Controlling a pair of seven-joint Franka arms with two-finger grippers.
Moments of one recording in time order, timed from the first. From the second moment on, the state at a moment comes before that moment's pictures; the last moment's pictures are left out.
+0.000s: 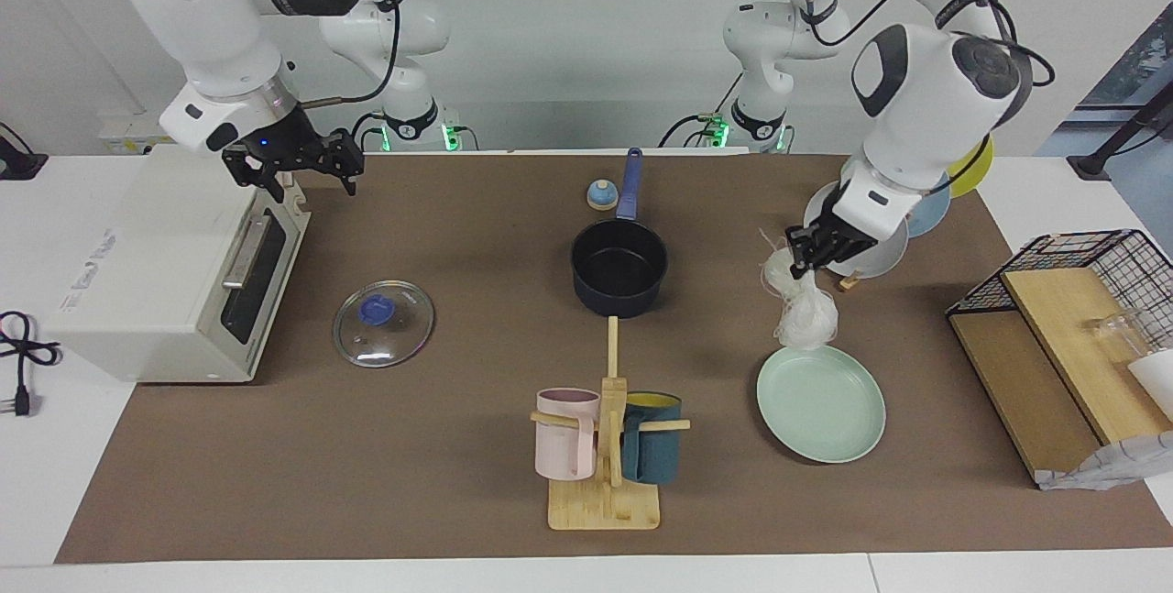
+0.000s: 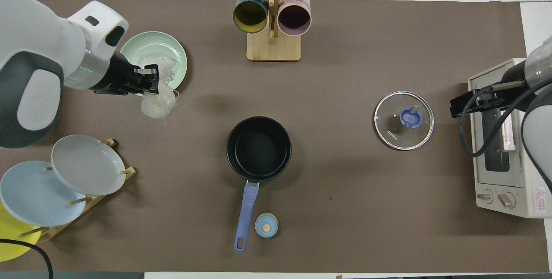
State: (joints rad) left arm -0.12 0.21 -0.09 -1.63 -0.17 1.89 -0.19; right arm 0.04 0.01 0.00 -1.62 0.00 1.54 -0.07
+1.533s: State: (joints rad) left arm -0.04 0.33 -0.08 -1.62 -0.13 2.03 0.06; right arm 0.02 -0.02 -0.01 -1.61 0.00 1.54 -0.07
